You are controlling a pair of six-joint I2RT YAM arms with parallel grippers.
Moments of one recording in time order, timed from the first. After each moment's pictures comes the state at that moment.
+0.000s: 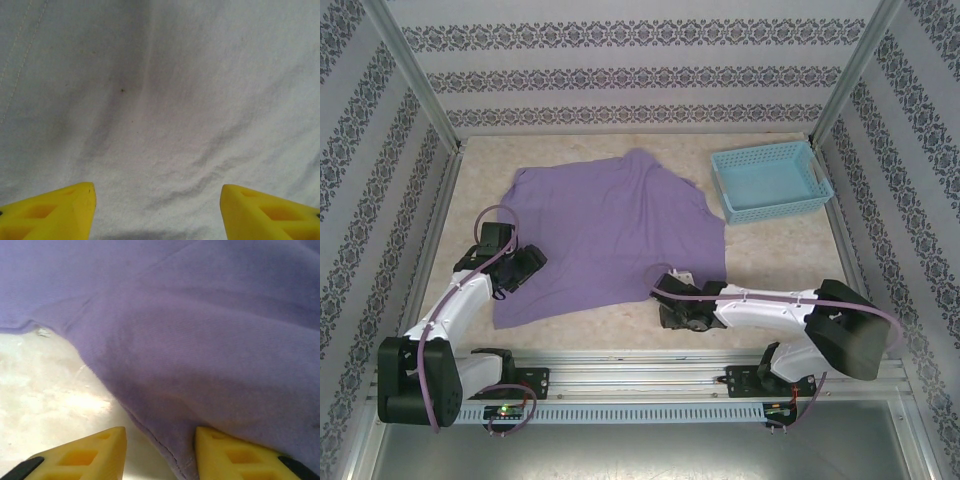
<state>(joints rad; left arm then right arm) 0.01 1.14 0.61 -0.53 0.14 -0.74 1.03 1.40 0.63 -0.48 0.14 0.91</state>
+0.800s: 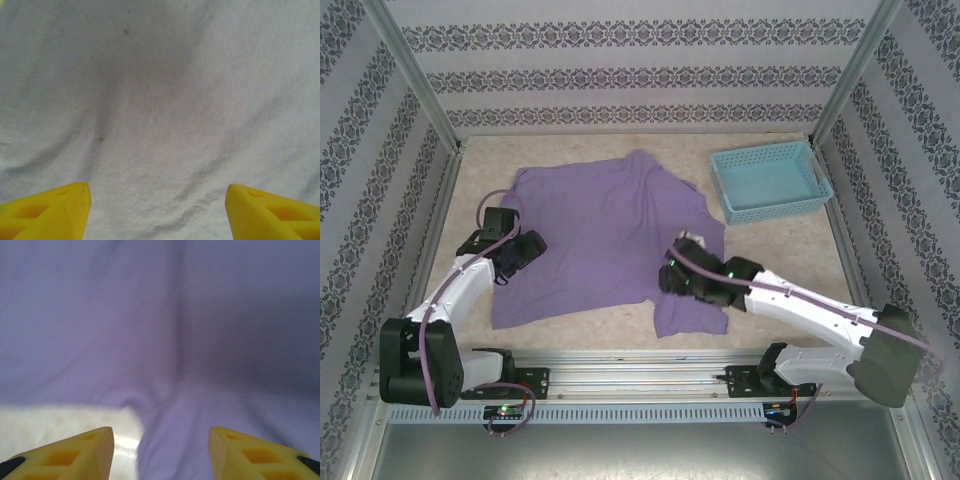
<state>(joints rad) -0.02 1.25 0.74 -0.52 0.06 -0.69 0.83 1.21 0.85 -0.66 0.16 0.77</state>
